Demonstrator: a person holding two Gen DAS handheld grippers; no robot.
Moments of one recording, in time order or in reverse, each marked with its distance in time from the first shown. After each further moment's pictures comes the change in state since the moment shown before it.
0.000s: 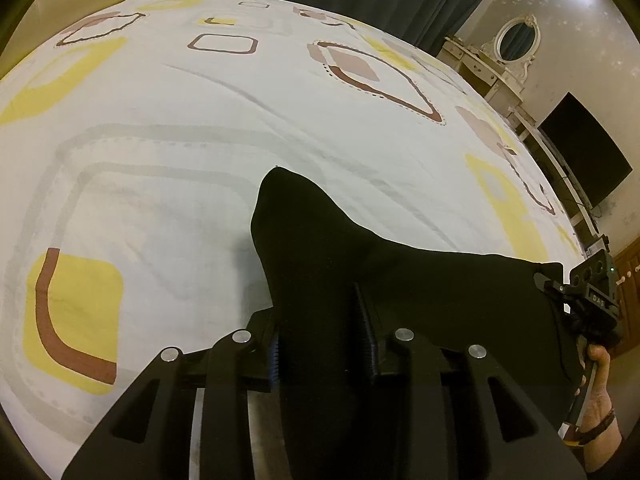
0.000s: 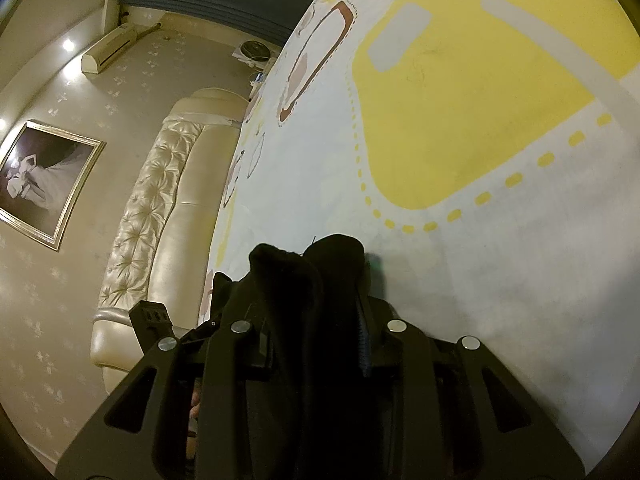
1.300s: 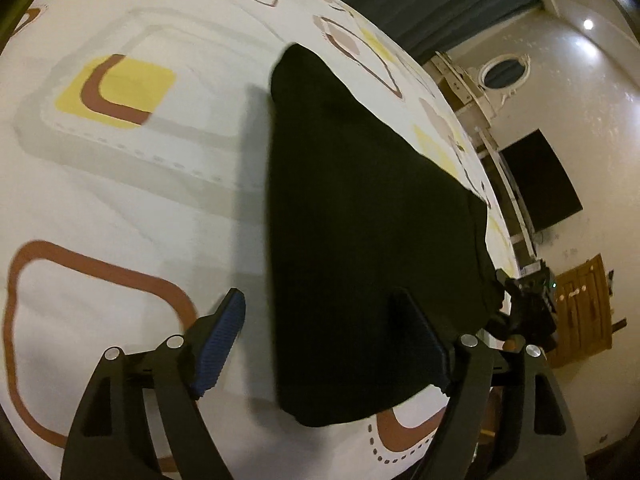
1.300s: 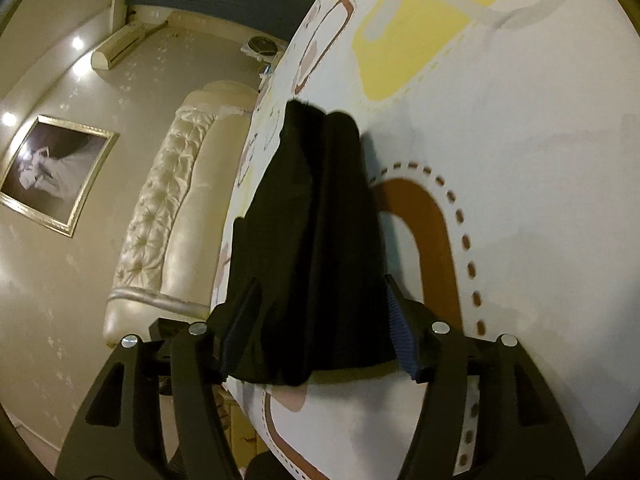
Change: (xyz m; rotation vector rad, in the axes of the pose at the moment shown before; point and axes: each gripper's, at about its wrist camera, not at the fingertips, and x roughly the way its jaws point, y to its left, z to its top) left arm -0.067 0.003 -0.108 -0.194 0.059 -0.234; right arm -0.064 0.008 -0.083 -0.001 0.021 0.023
